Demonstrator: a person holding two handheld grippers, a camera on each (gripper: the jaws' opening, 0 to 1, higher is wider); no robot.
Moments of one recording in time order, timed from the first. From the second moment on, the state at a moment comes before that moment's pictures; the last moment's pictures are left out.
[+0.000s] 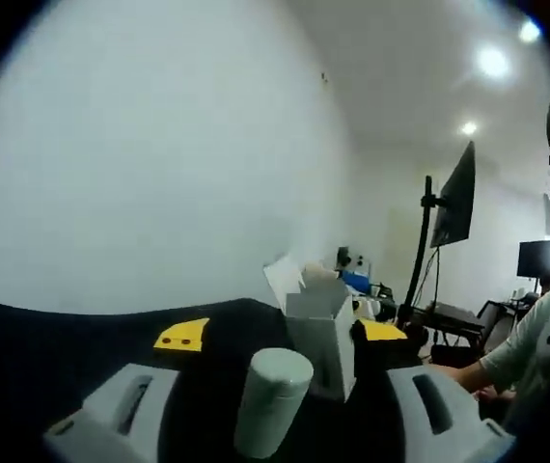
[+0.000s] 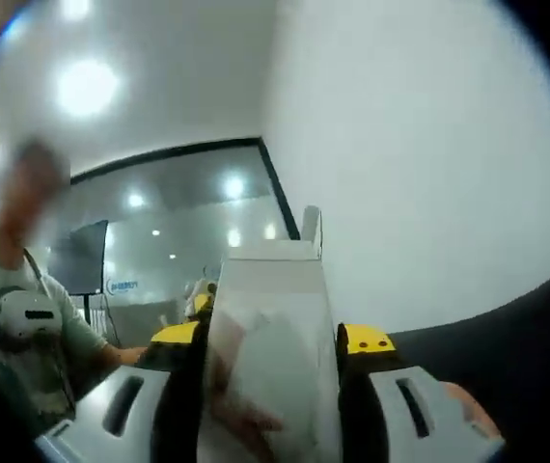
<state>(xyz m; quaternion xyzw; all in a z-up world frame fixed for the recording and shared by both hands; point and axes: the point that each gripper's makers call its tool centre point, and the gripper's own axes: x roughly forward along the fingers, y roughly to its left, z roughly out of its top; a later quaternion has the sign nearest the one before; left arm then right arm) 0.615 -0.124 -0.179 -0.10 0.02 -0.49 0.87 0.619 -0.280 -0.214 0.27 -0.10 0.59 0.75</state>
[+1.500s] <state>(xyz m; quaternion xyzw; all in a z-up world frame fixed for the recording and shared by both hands) 0.547 -0.315 -0.210 -0.05 0.02 -0.61 0.79 0.531 -0.286 -0.126 0.16 -0.14 0.62 0.75</state>
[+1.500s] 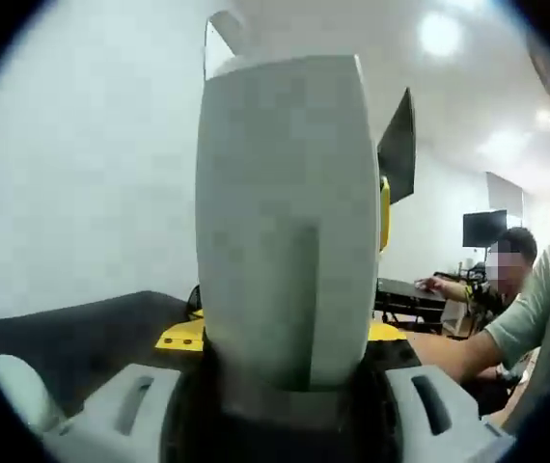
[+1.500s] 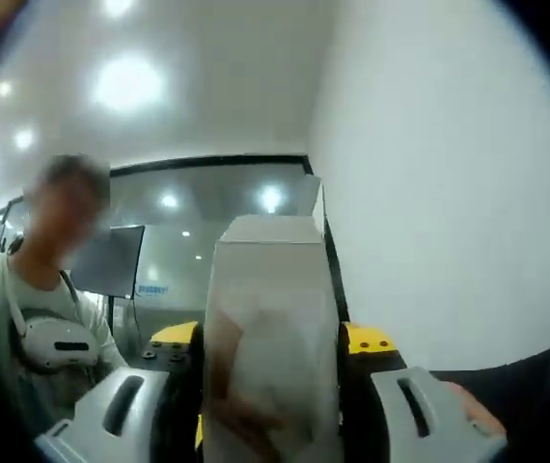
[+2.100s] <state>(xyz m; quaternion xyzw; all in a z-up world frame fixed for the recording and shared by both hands) 0.556 -0.305 -0.264 0.05 0.04 -0.60 0.80 0.530 -0.270 -0.166 -0.03 -0.01 0.65 0.76</state>
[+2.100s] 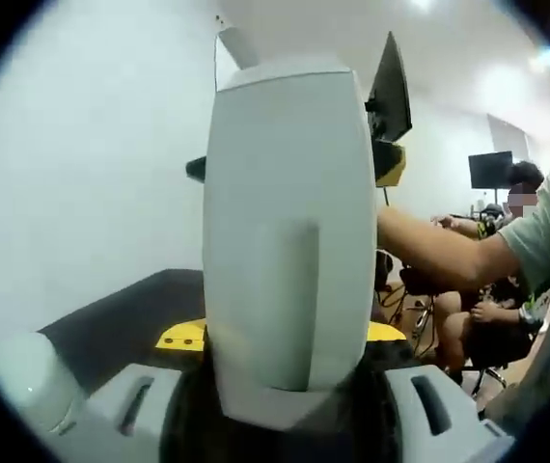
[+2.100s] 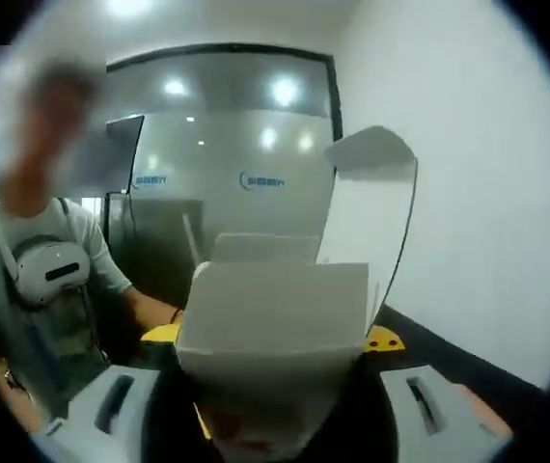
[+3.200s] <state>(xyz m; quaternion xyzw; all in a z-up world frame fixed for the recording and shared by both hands) 0.510 -0.173 -0.309 -0.06 0.09 -0.53 0.84 0.607 -0.259 -0.259 -0.03 0.01 0.60 0.80</state>
